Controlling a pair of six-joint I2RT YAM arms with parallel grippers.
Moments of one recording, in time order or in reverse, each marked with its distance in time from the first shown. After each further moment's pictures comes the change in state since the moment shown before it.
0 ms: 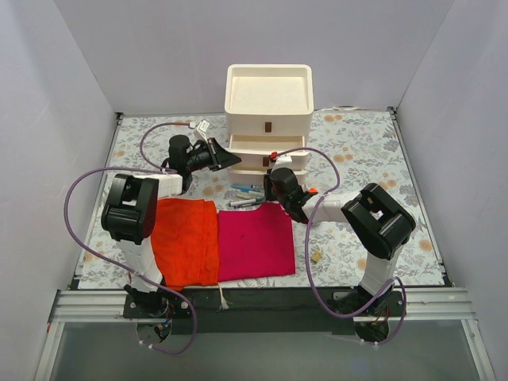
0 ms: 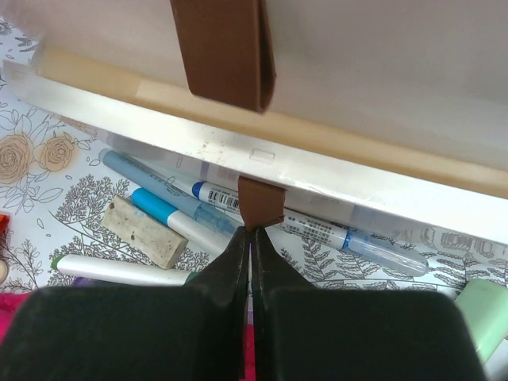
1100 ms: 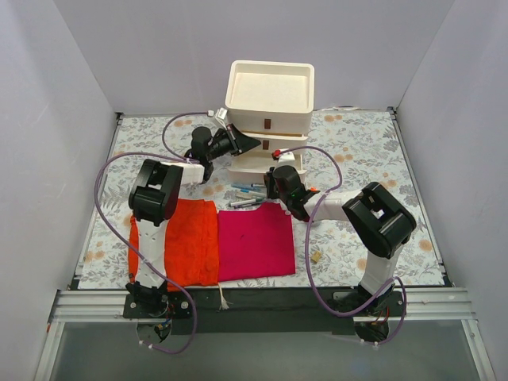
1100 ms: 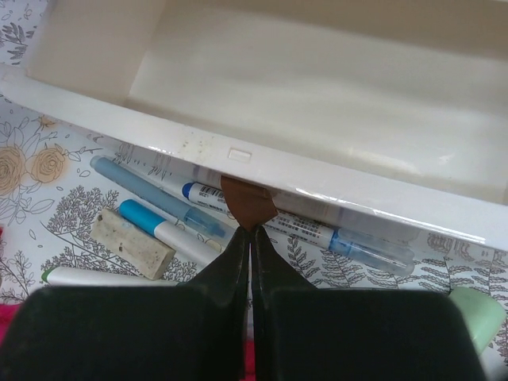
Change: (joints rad) left arm -0.115 0.304 0.310 0.206 -0.111 -0.145; right arm -0.035 0.003 0.002 0.008 -0.018 0.000
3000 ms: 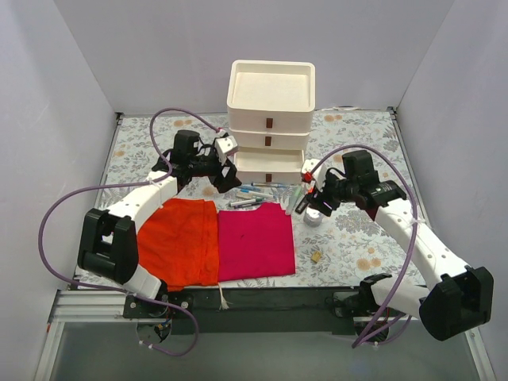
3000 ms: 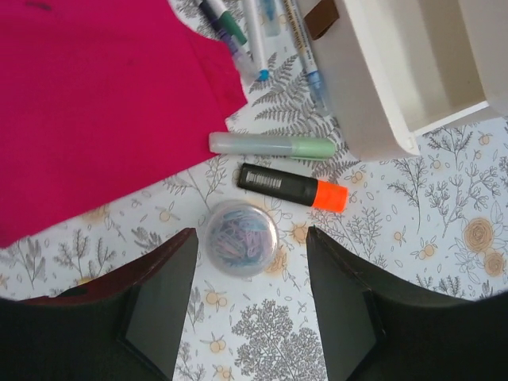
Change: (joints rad) left arm -0.016 -0.648 -0.220 -1.083 -0.002 1.361; right arm -0.354 -0.671 0.046 -1.012 -0.753 -1.067
